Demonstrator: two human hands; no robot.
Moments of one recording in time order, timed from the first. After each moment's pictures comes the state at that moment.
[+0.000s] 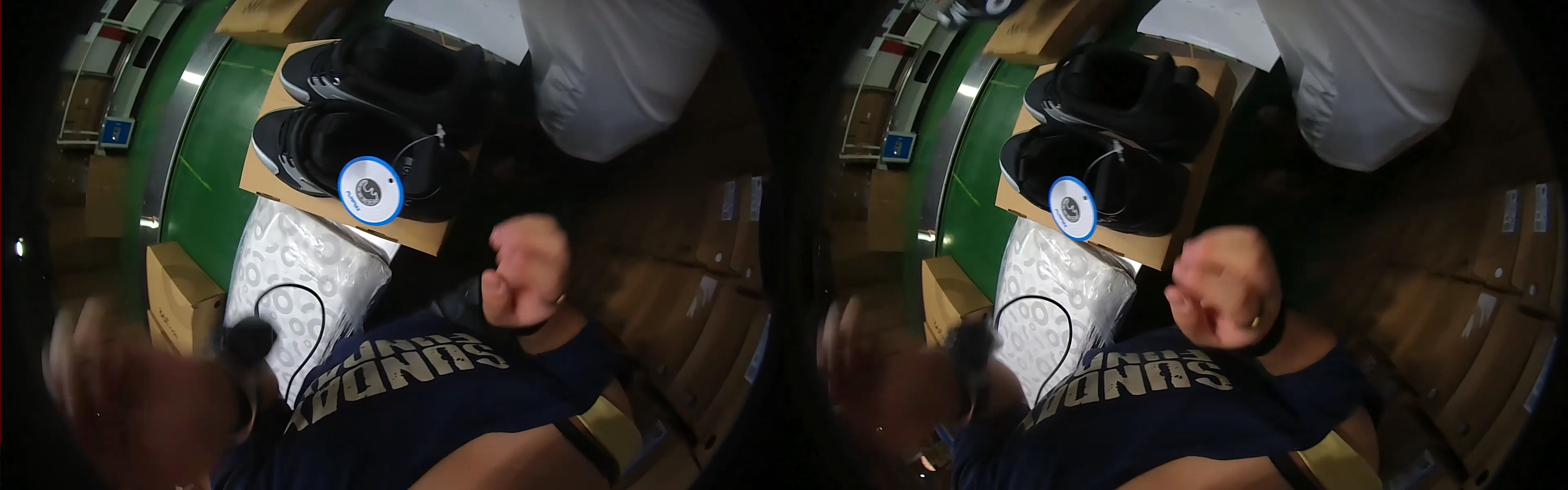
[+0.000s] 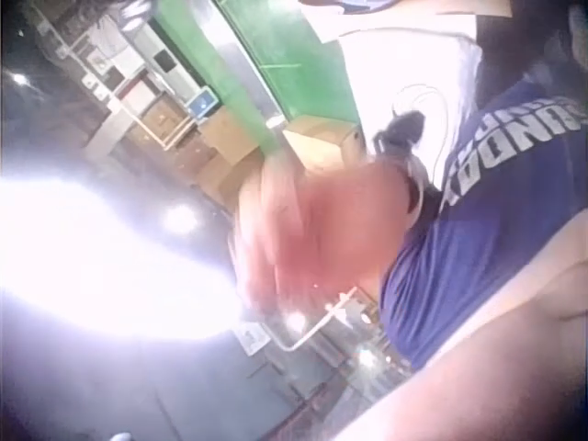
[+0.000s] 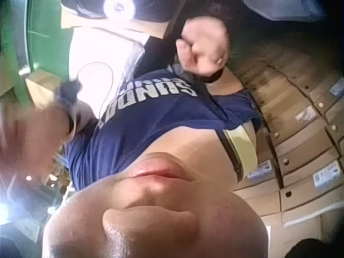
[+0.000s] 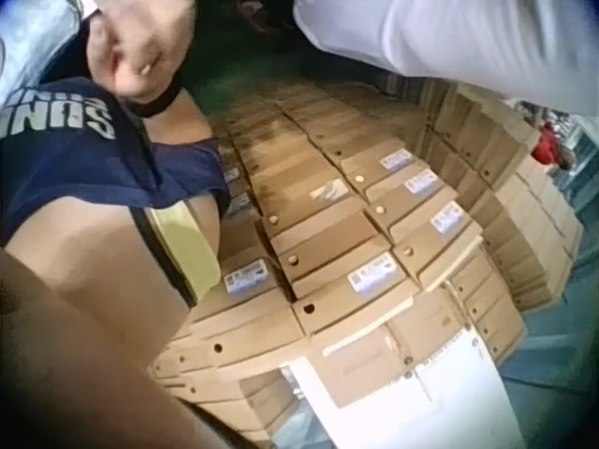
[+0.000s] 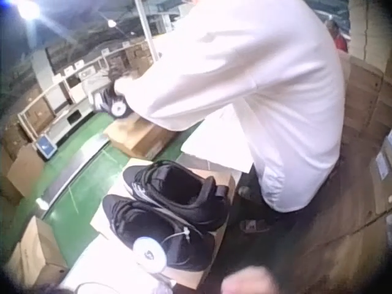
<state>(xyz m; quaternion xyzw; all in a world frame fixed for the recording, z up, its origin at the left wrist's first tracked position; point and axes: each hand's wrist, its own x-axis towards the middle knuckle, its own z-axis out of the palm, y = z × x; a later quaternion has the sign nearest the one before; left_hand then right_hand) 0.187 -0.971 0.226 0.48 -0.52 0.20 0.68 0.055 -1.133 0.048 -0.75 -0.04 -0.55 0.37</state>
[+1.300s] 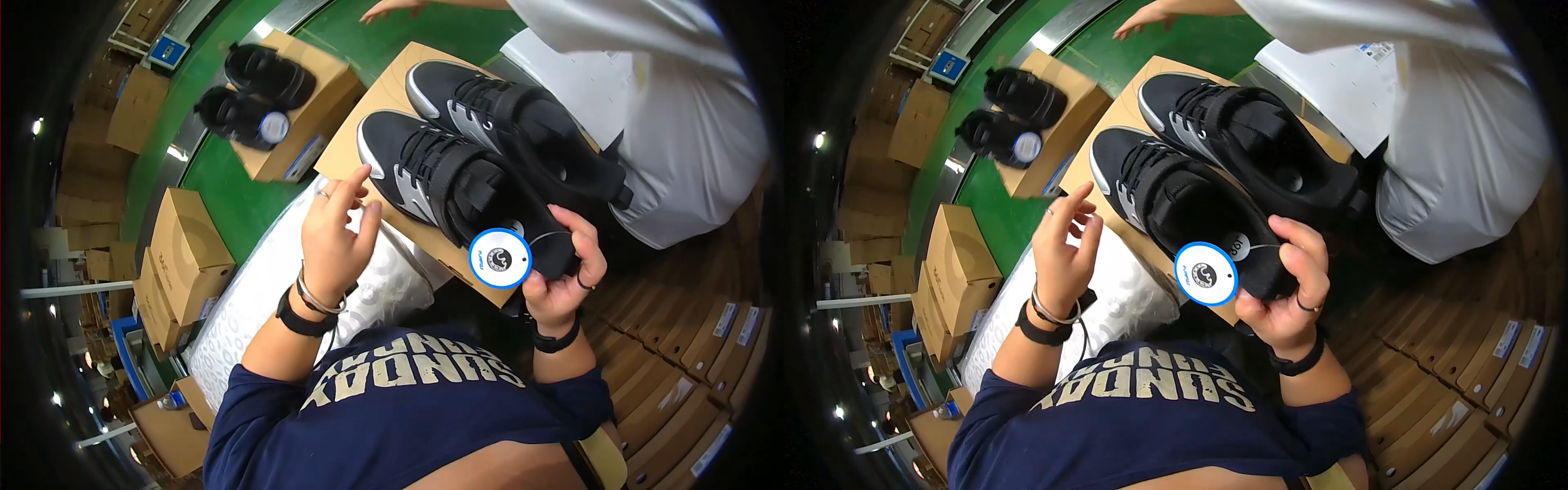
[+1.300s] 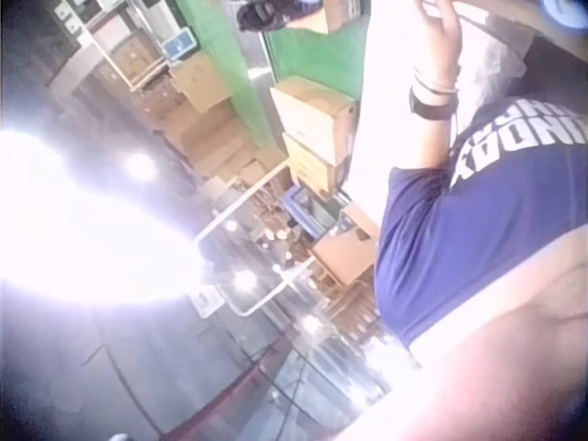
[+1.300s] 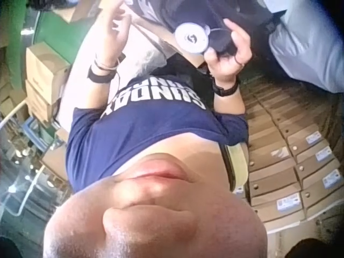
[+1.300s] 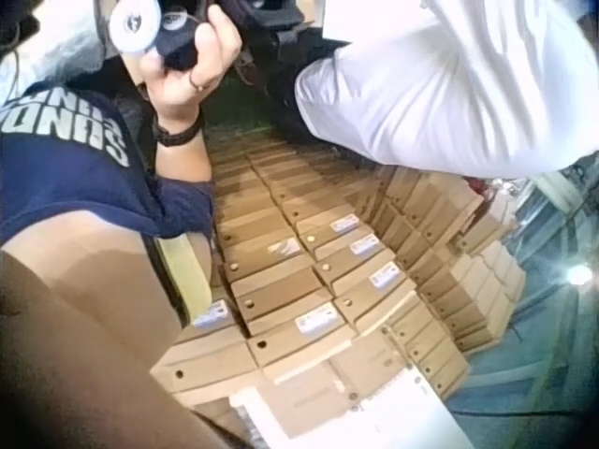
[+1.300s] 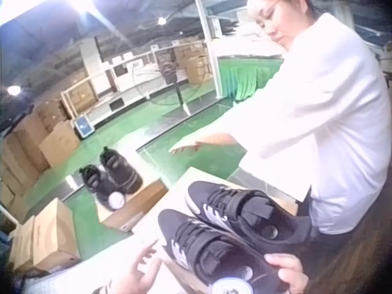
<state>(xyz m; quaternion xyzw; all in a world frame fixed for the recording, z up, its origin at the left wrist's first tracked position) 0.266 -0.938 0.073 0.87 -0.34 0.07 0.34 0.121 -1.139 0.021 -0.75 -0.02 -0.47 0.46</state>
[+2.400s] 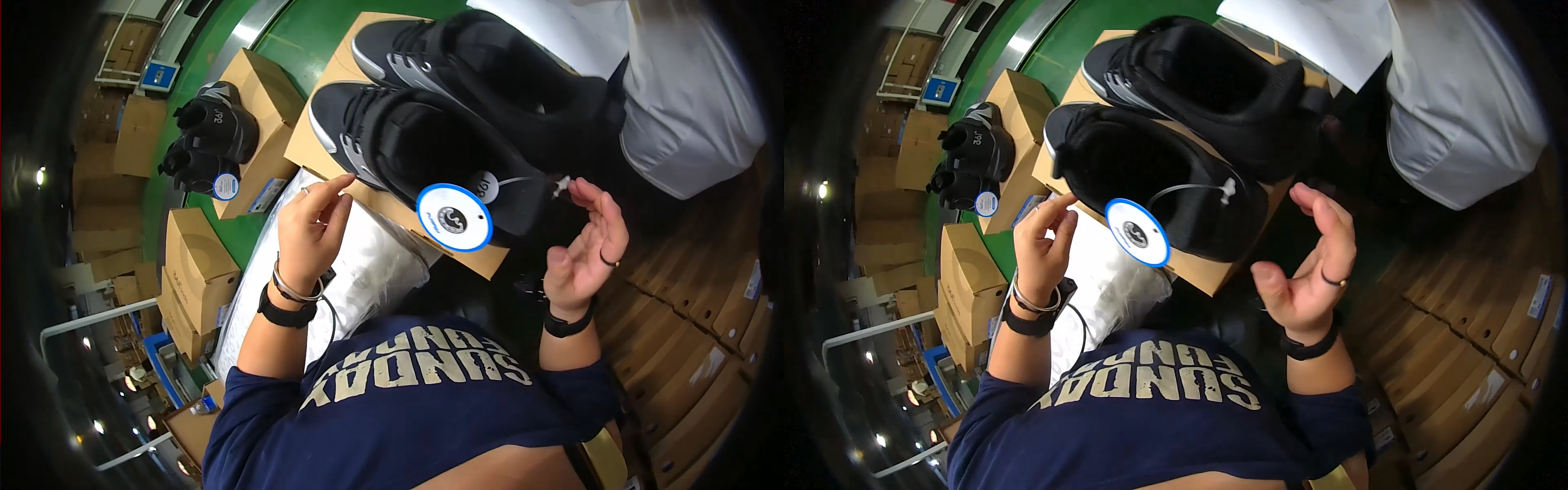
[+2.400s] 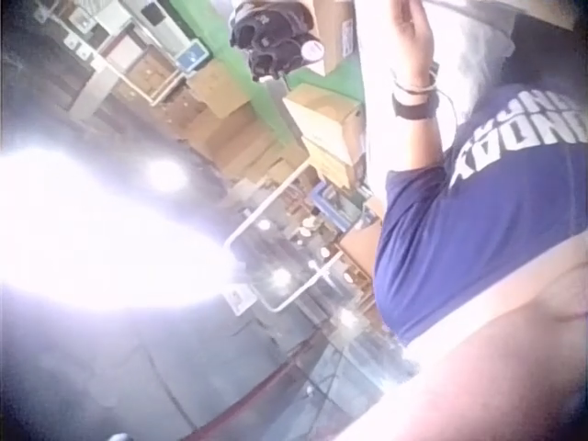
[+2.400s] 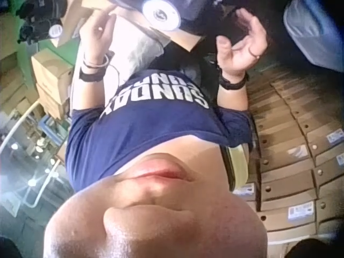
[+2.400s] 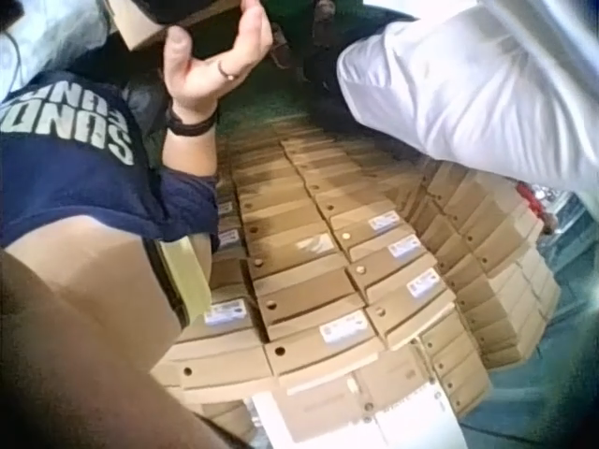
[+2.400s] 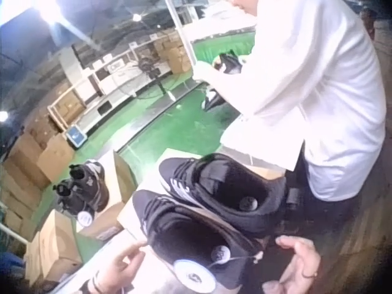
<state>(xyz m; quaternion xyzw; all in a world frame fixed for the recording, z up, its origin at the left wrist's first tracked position) 0.267 -0.945 0.061 0.87 -0.39 -0.02 0.30 0.093 -1.158 -0.014 -0.71 0.07 -0.51 0.48</state>
